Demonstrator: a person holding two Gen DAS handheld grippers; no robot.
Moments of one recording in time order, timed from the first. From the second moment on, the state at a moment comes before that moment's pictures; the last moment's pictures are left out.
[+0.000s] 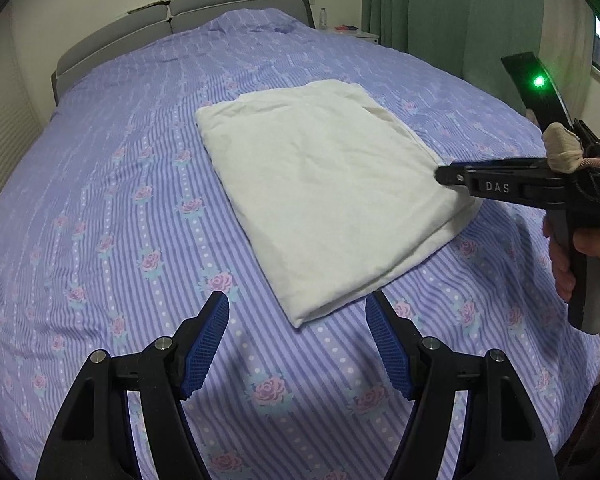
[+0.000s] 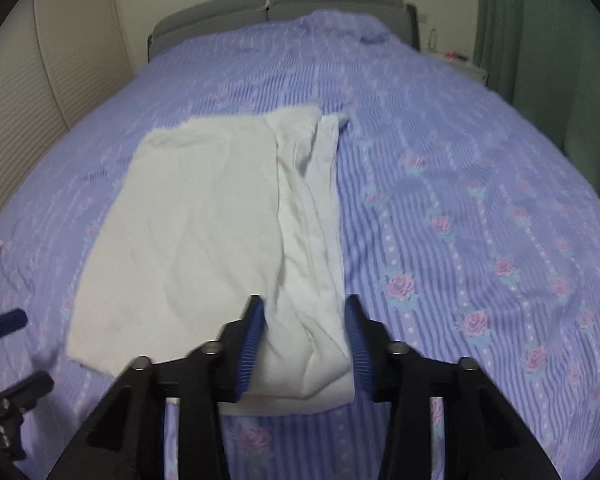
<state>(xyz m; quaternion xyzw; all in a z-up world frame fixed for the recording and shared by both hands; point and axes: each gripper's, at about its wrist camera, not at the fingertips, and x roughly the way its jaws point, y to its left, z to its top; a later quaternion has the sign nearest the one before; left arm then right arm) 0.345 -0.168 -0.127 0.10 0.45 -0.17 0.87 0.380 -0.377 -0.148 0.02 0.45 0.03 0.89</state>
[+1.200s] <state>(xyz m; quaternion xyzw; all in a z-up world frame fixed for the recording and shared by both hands) 0.295 -0.091 -0.119 0.05 0.46 -0.11 0.88 0.236 -0.383 -0.118 0.14 0.37 -0.11 0.91</state>
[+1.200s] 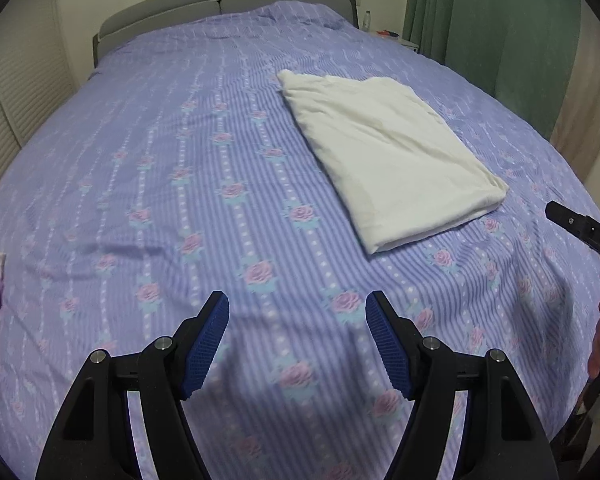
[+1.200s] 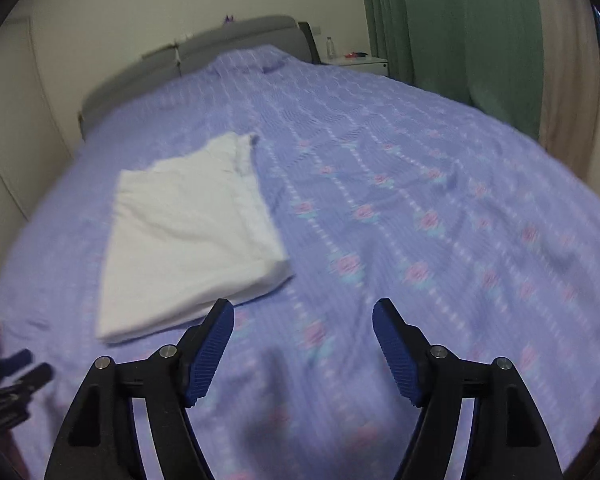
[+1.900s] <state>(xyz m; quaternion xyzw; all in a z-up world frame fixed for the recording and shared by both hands) 0.347 -0.089 -0.128 0.05 0.45 -0.13 0.88 0.311 -0.385 -0.205 0.39 0.33 -0.06 0.86</state>
